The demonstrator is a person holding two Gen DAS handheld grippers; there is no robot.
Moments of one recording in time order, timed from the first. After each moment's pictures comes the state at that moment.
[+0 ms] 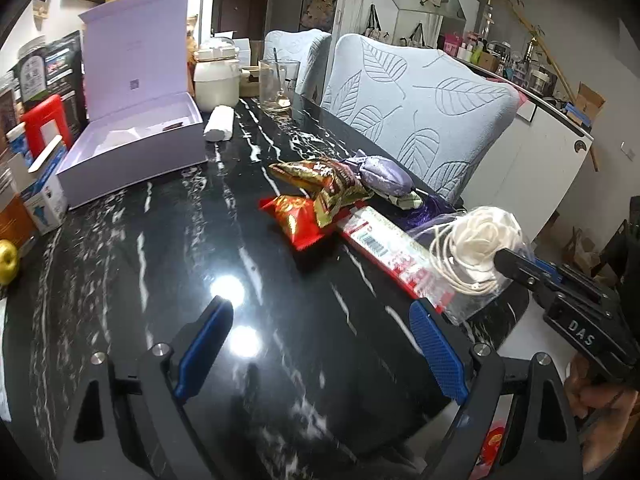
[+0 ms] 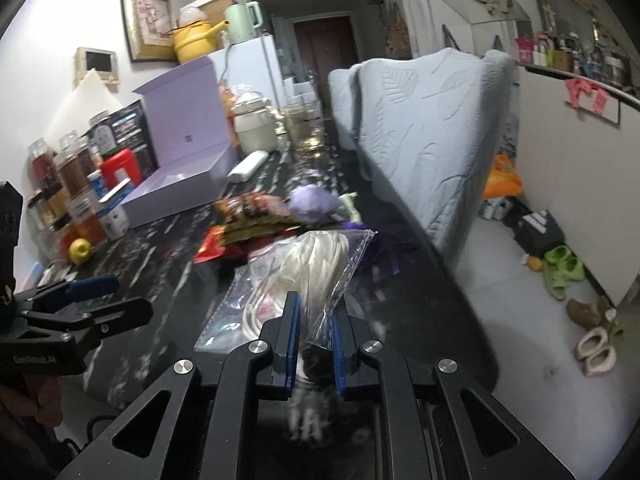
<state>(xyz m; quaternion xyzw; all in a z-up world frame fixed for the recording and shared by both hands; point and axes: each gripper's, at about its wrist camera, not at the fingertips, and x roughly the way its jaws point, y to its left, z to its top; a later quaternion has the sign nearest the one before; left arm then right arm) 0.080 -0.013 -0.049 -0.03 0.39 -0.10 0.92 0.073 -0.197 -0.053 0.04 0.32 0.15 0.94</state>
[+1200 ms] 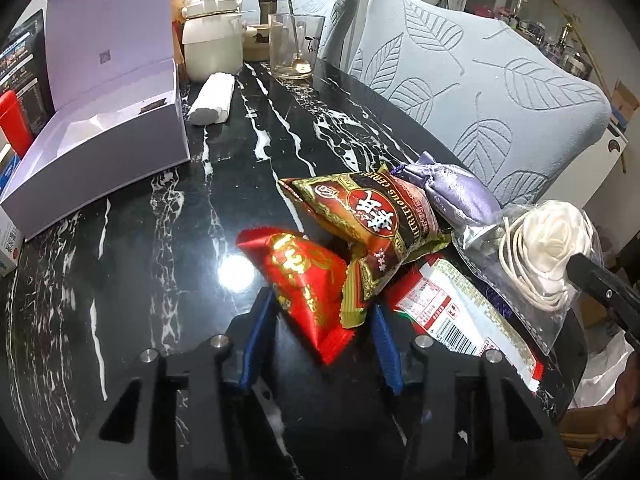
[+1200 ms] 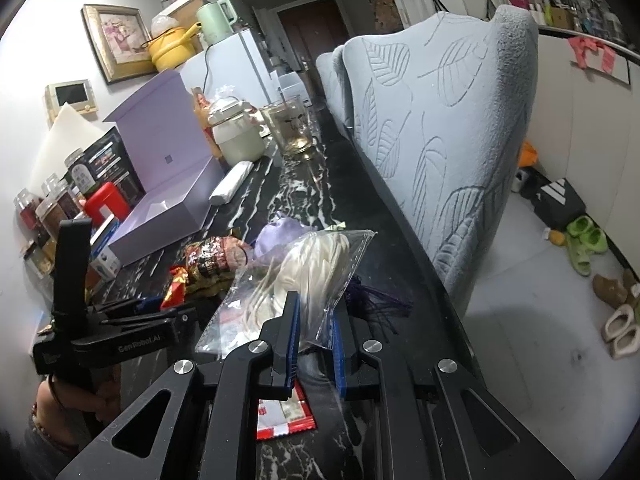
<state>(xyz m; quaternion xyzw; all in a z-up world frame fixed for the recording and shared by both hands) 0.196 -0.011 -0.085 -0.03 0.45 -0.07 0.89 0.154 -0.220 -0.053 0.10 0.35 0.18 0.91</state>
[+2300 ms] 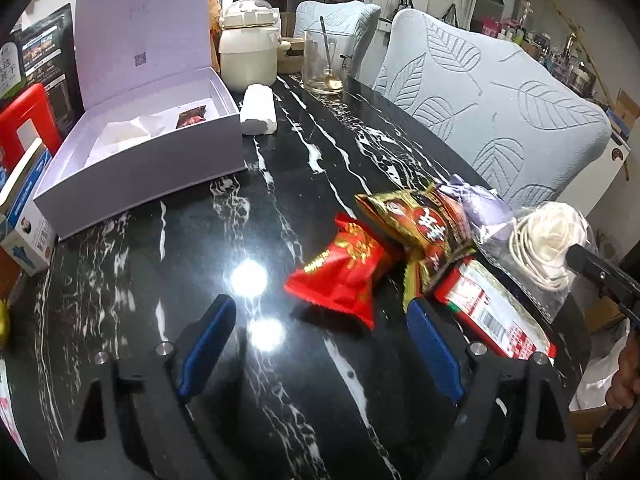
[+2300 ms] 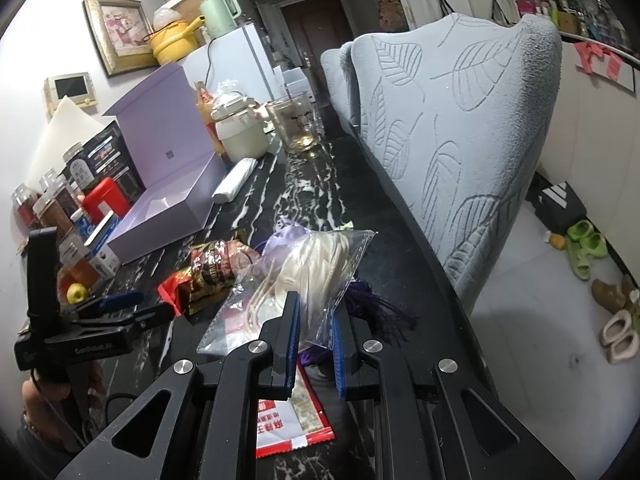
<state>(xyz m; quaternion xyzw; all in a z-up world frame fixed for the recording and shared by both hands) 0.186 0.033 -0.068 -0.03 0.44 -0.06 0.90 0.161 -0.208 -0.048 0.09 0.36 0.18 0.91</state>
